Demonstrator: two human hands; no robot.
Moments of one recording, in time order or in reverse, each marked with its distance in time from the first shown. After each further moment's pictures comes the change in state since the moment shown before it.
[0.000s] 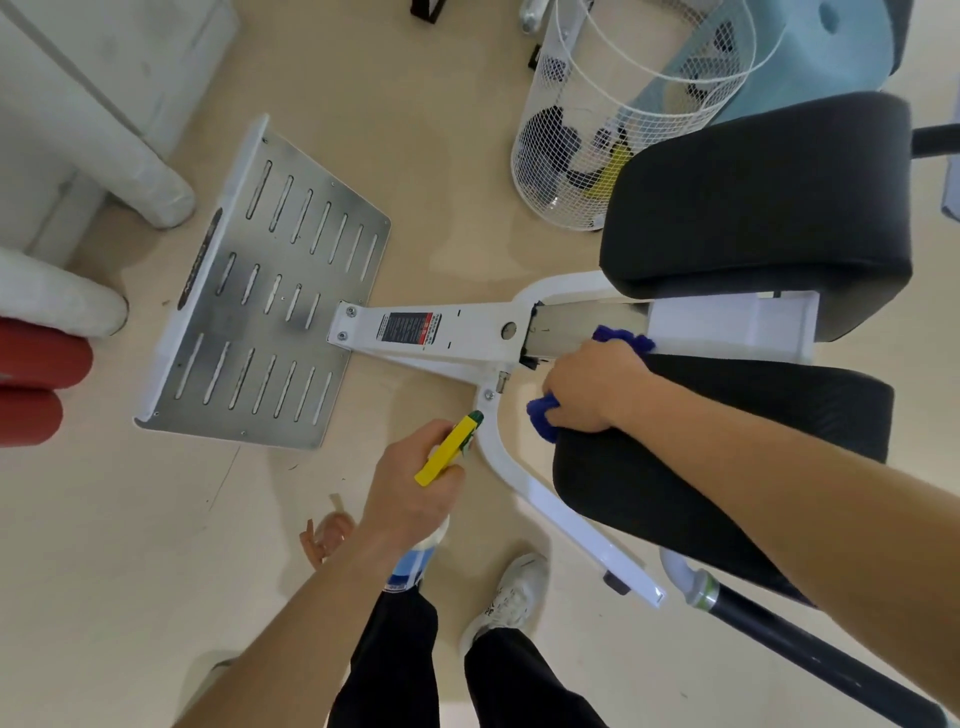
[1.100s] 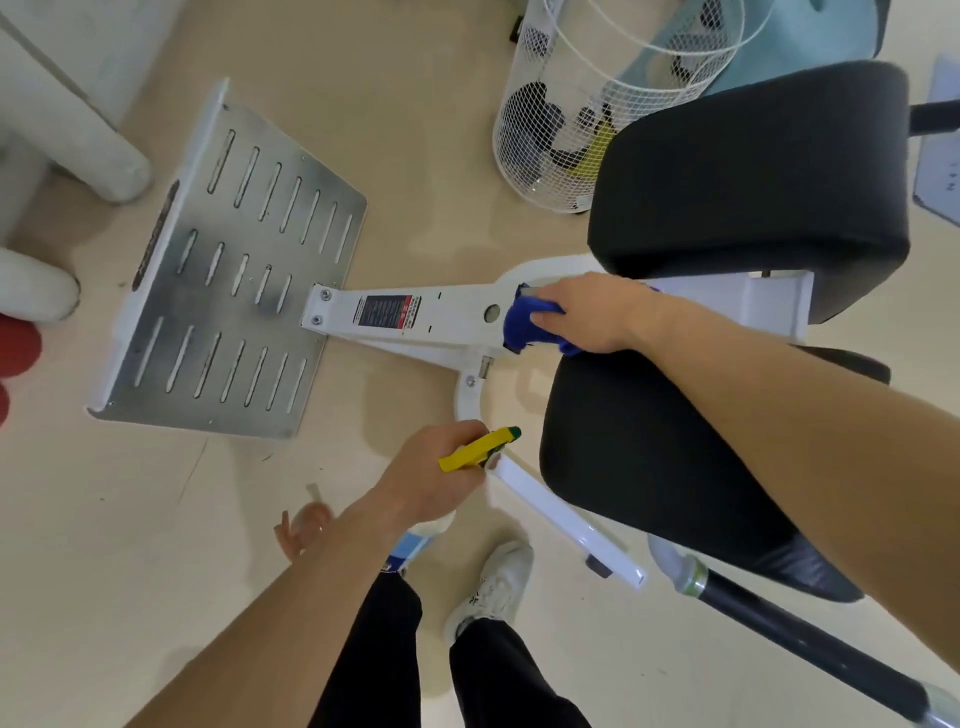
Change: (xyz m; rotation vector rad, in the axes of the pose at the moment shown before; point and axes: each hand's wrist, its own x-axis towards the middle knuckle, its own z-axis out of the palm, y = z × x) left_hand 0.032 -0.013 0.028 0.119 -0.353 0.047; right_hand 0.004 0.037 -0.030 0.478 0.191 0.054
